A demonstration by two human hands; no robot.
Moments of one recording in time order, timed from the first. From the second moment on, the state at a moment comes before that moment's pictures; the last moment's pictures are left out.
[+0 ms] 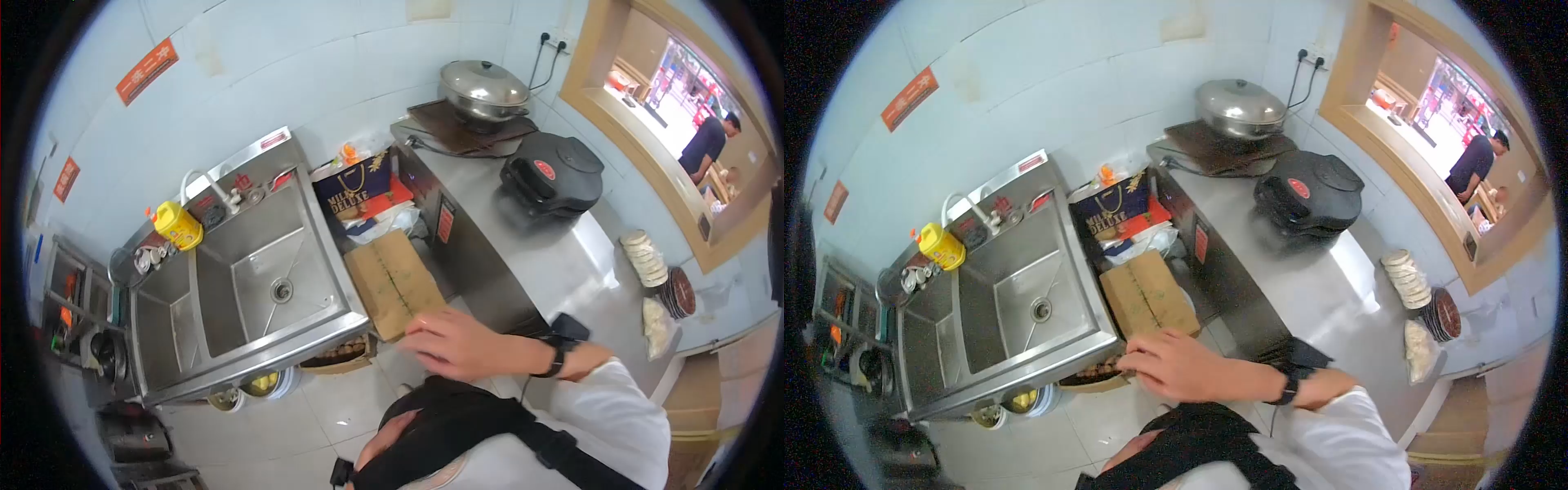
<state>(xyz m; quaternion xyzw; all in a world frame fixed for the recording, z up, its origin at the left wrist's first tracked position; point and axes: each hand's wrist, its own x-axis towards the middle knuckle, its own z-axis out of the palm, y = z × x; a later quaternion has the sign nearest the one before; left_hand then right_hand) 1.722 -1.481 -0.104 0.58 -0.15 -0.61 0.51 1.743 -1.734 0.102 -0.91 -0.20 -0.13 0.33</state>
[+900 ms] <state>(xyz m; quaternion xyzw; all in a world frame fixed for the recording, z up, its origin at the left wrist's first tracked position) 1.821 -1.758 -0.050 0.58 -0.17 -0.64 0.47 1.638 -2.376 -0.030 -0.65 0.70 -0.22 0.18</state>
